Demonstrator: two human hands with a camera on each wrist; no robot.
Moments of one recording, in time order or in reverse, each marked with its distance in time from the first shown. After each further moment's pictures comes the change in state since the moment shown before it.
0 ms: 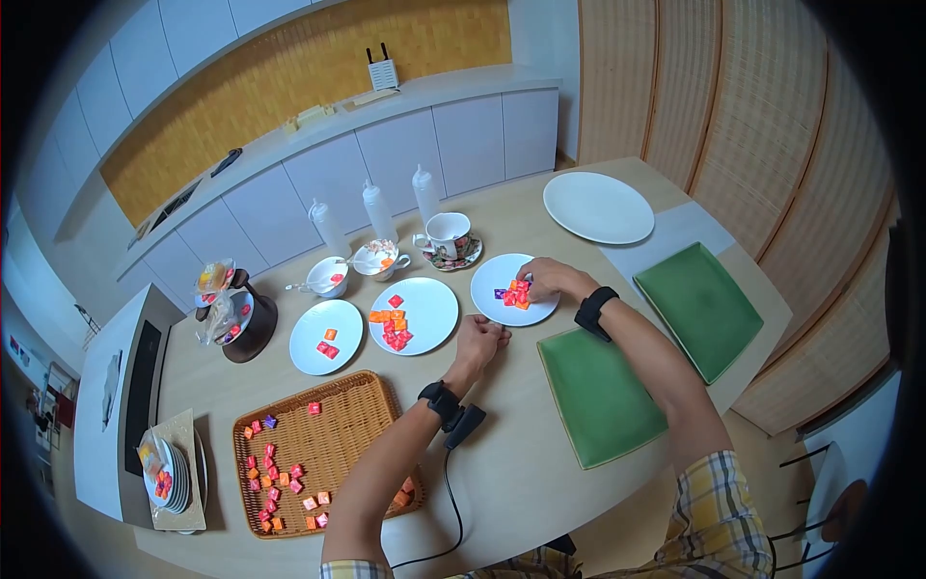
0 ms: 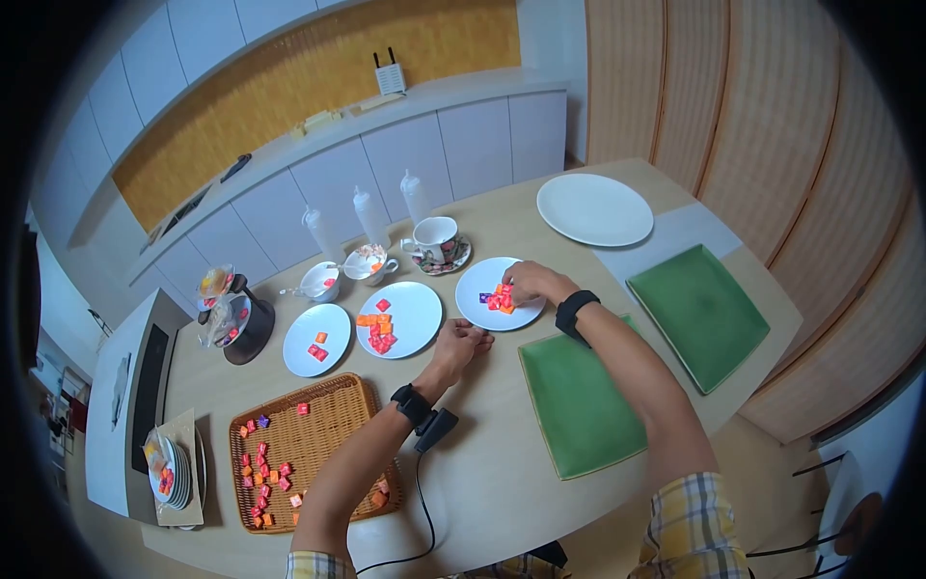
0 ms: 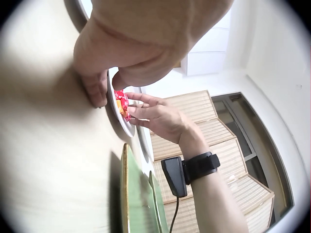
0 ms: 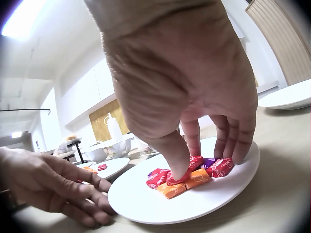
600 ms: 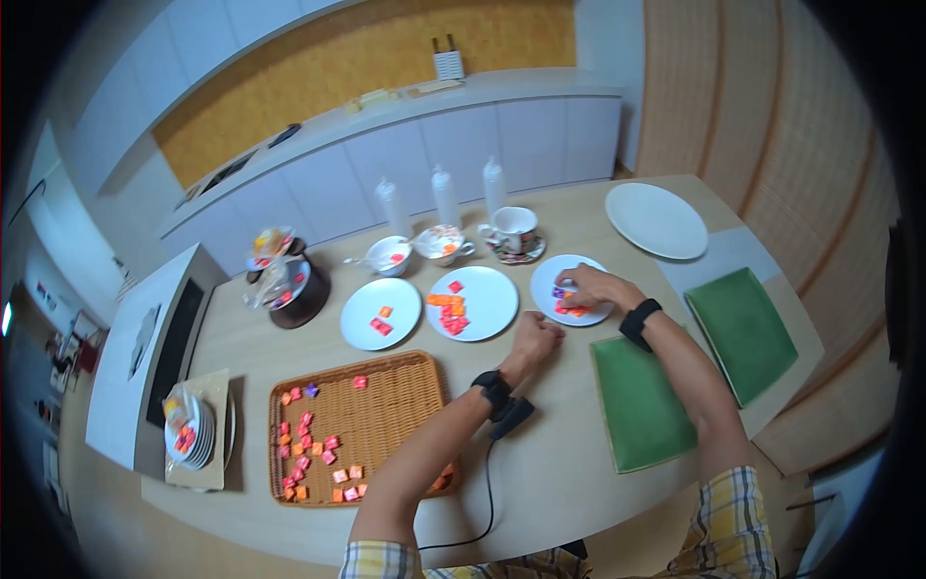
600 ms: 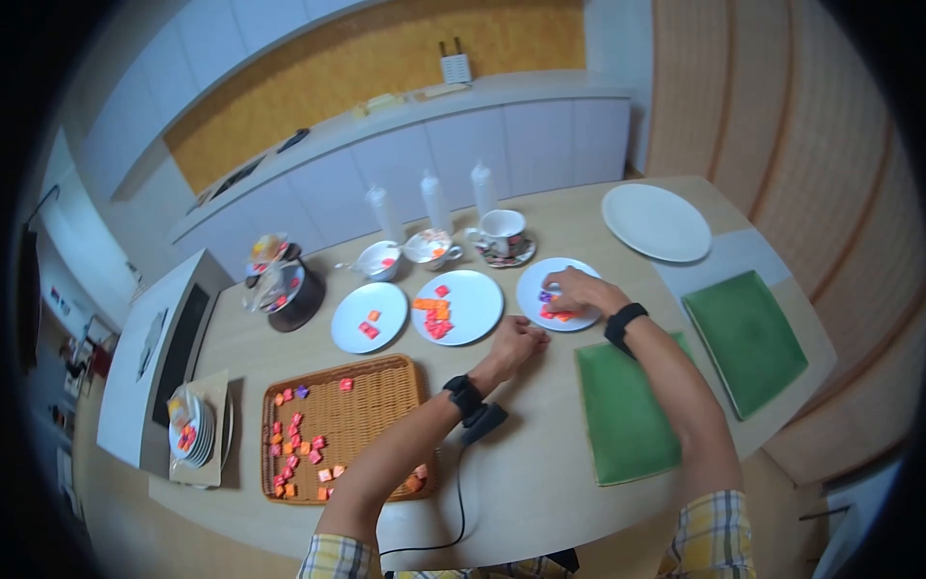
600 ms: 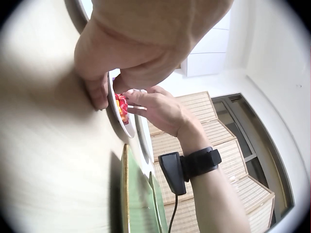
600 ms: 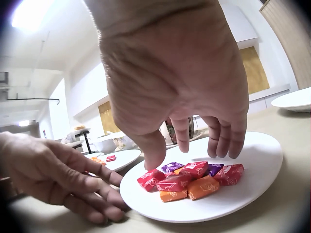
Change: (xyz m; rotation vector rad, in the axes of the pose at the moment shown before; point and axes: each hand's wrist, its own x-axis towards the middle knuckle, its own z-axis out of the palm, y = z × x) left_hand 0.003 -0.008 0.000 0.031 0.026 0.035; right_hand -0.014 -0.034 -0.003 0.023 0.012 -0.150
